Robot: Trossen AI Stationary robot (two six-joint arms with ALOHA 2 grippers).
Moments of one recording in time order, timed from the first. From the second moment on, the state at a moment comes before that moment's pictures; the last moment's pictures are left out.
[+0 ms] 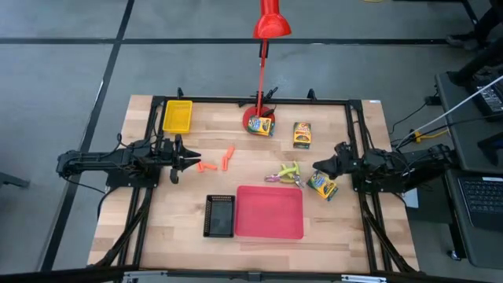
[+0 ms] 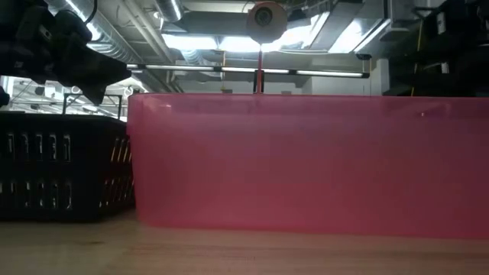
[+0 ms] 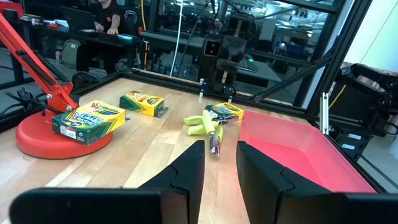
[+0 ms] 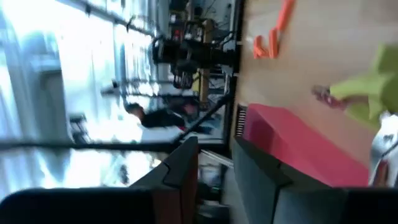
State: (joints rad) left arm 0.07 0.06 0.01 0.02 -0.03 -0.22; right arm 0.20 0.10 0.02 0.04 0.23 1.61
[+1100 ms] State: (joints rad) left arm 0.07 0.06 0.01 0.35 0.07 0.01; right arm 0.21 0.51 0.39 0.84 0.30 0.52
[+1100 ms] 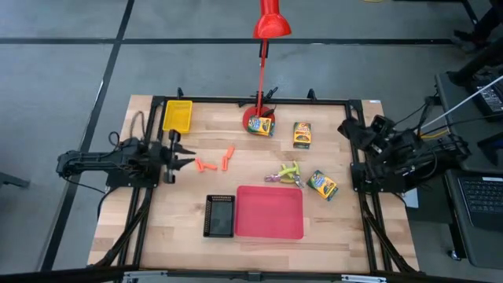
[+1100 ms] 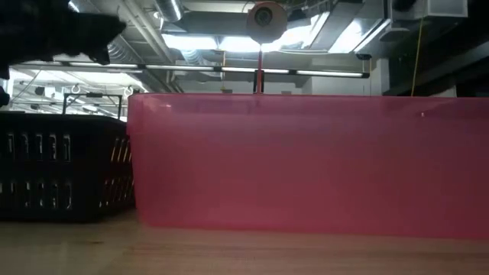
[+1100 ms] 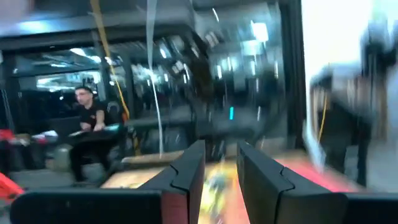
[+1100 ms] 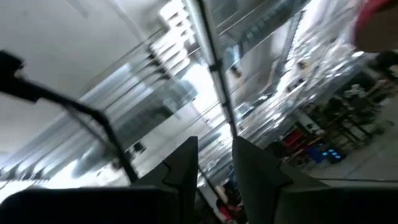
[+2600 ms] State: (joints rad) left arm 0.07 0.13 0.04 0.89 -0.14 -0.74; right arm 0.20 0.66 0.82 0.42 0.23 0.36
